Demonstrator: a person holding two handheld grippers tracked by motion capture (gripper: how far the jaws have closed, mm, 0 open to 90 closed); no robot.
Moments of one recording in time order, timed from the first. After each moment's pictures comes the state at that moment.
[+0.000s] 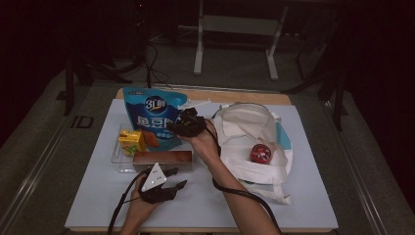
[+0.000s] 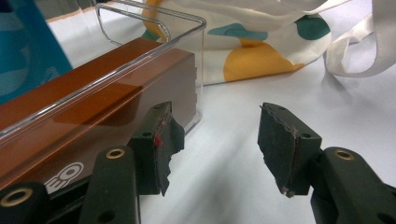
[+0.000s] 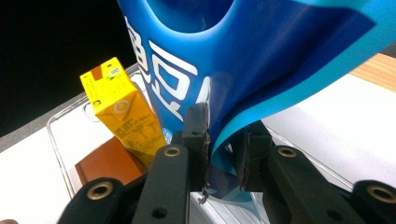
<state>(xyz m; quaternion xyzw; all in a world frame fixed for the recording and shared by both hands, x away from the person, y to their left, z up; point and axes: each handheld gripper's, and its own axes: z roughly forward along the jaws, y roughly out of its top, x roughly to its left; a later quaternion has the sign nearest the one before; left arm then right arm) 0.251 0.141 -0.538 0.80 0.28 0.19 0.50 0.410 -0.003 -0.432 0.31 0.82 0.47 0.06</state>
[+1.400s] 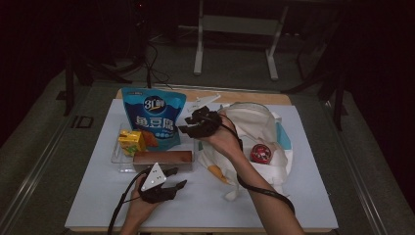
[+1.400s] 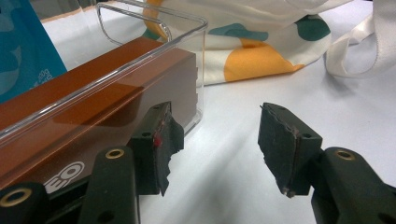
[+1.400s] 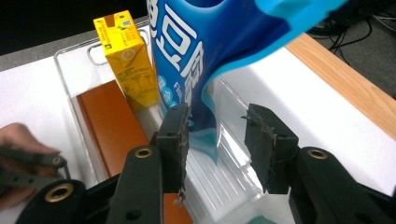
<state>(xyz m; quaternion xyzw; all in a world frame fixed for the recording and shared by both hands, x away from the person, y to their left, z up) 0.252 0.141 -0.538 0.80 0.28 0.19 0.50 0.398 -0.048 -0.394 0.21 0.88 0.41 0.11</state>
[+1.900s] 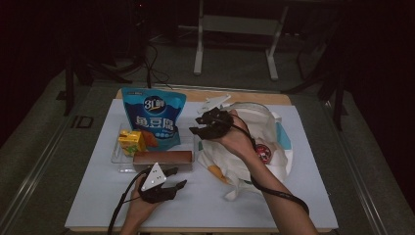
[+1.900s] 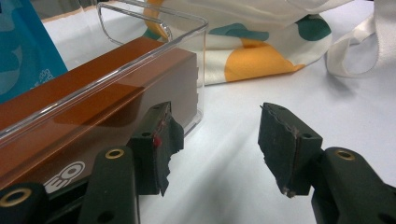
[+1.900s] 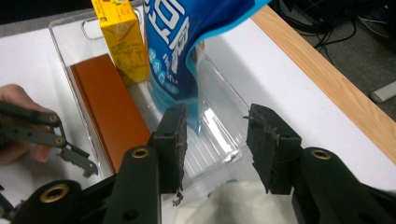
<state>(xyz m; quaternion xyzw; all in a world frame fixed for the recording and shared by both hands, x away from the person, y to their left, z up) 0.252 0.142 -0.538 0.80 0.28 0.19 0.50 0.390 -0.074 -0.384 0.19 0.90 0.38 0.13</state>
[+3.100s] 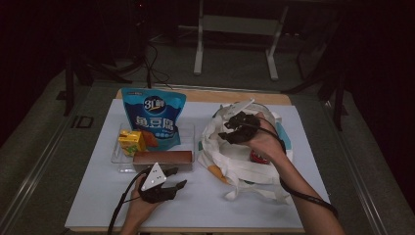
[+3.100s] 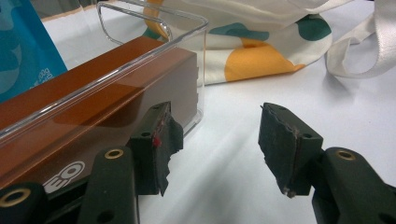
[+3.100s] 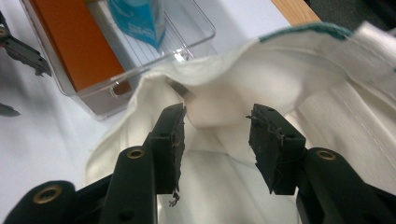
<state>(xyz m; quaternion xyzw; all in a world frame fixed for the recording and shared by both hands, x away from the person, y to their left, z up) 0.252 0.142 -0.538 0.80 0.29 0.19 0.50 0.393 -0.143 -0.391 0.20 0.92 0.30 0.15</state>
